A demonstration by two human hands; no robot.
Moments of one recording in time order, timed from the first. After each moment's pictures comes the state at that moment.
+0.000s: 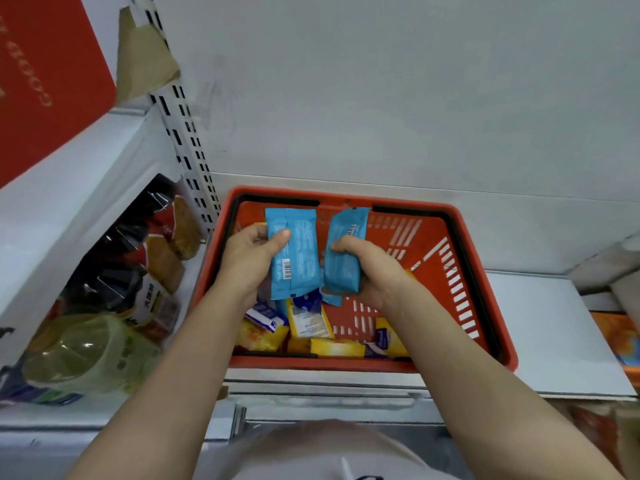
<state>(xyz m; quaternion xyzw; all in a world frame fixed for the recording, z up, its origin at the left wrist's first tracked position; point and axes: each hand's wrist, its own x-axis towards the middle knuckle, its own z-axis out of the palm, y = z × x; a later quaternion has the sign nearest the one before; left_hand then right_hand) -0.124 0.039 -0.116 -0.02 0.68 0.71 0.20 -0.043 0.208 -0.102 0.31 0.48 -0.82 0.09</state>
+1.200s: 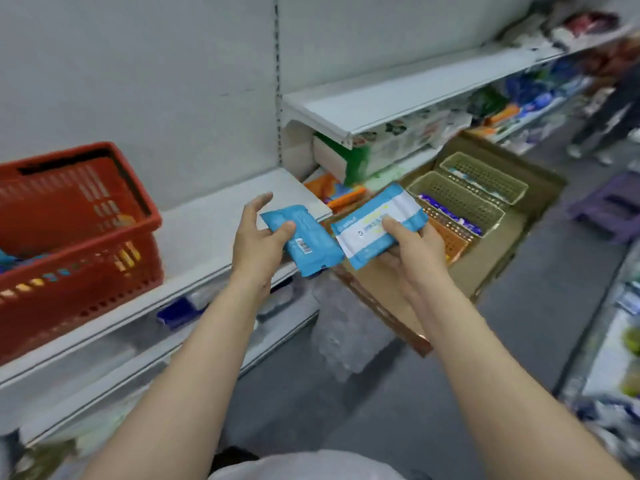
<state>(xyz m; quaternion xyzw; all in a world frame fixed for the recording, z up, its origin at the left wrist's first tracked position) 0.331 0.263 -0.093 0.24 0.61 0.66 0.37 0.517 0.344 -0.081 0.48 0.37 -0.63 -0.48</state>
